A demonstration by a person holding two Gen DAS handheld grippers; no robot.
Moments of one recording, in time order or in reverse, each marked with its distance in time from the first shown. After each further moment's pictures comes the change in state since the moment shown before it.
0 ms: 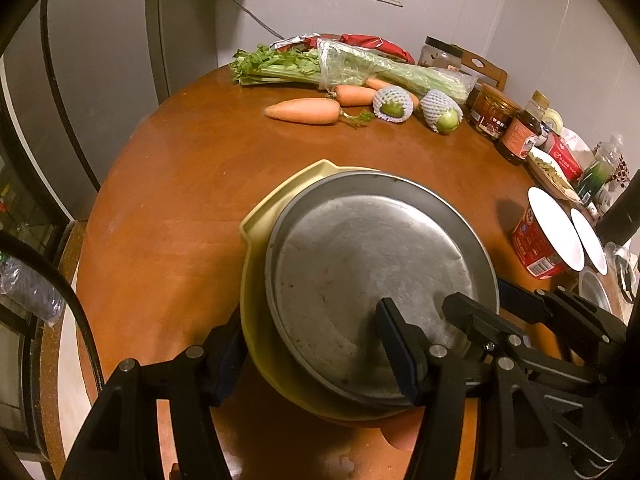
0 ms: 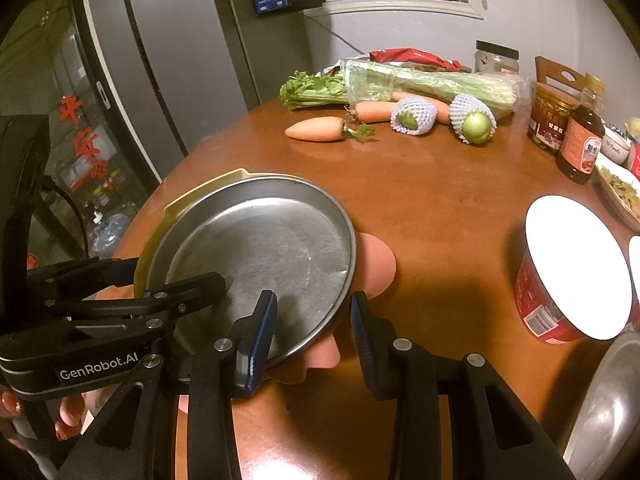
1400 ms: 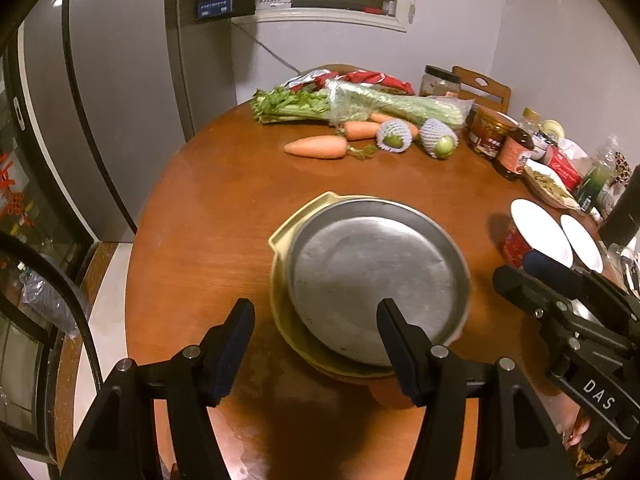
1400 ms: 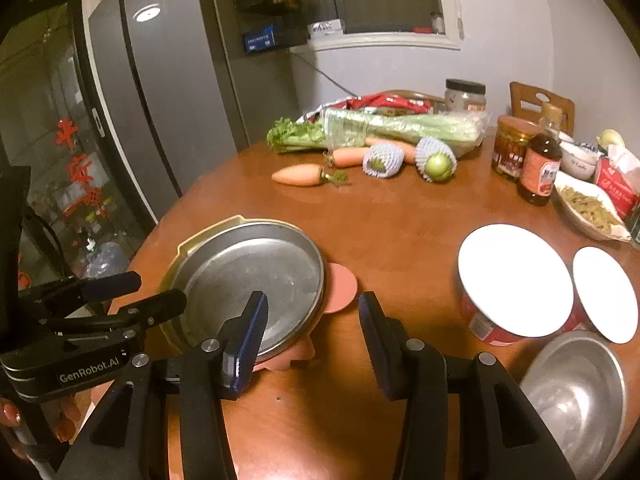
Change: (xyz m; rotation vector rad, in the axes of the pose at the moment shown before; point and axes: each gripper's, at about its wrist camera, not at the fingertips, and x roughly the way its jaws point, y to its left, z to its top) left arm -0.054 -0.012 -0.015 0.019 -0.120 0.080; right arm -0.059 -0.002 -0.002 0.020 -0.137 -0.058
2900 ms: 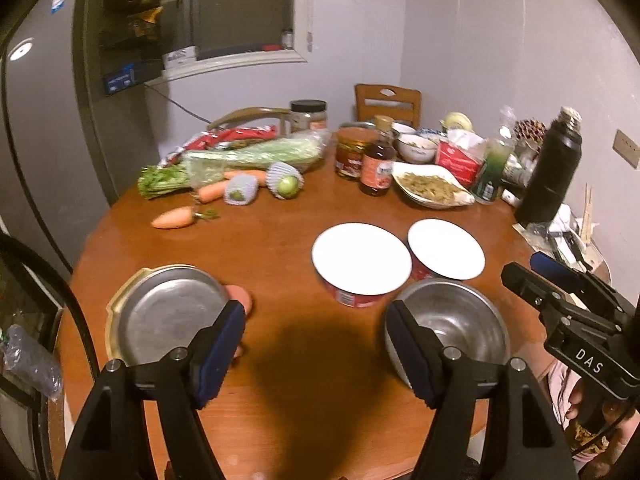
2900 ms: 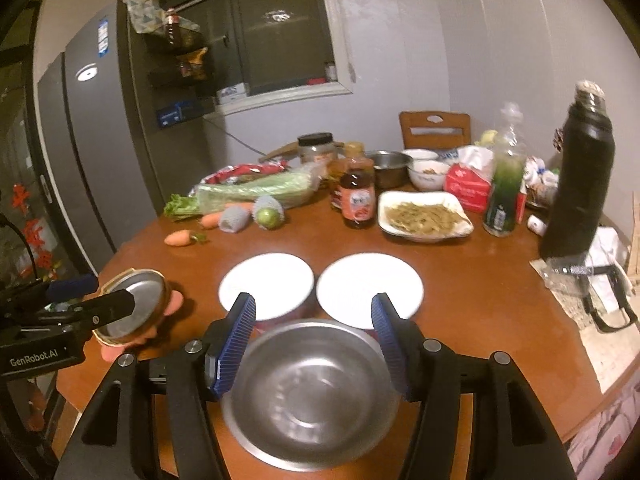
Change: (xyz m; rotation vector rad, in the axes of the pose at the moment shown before) left arm -0.060 -0.183 0.005 0.195 -0.109 -0.153; right arm -0.155 -0.158 -0.042 0.150 -0.176 -0.223
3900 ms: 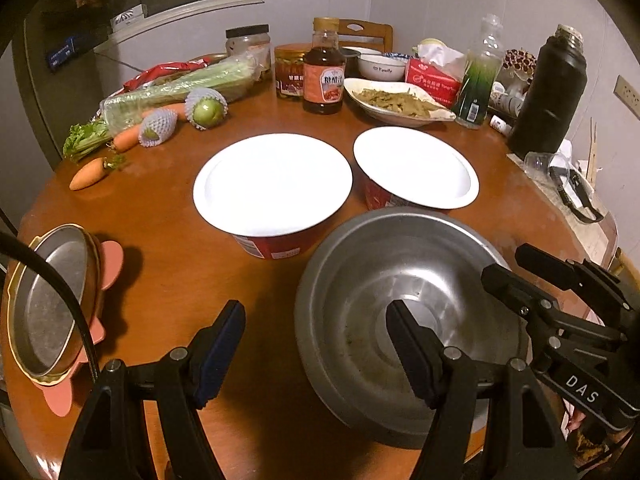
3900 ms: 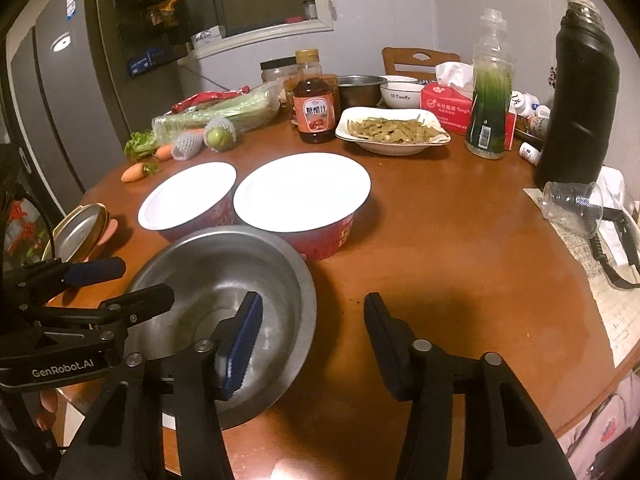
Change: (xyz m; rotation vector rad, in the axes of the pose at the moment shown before) left arm 0.100 -0.065 -0.030 0.065 0.200 -0.066; right arm 0.053 -0.055 -0.051 0.005 0.204 -0.038
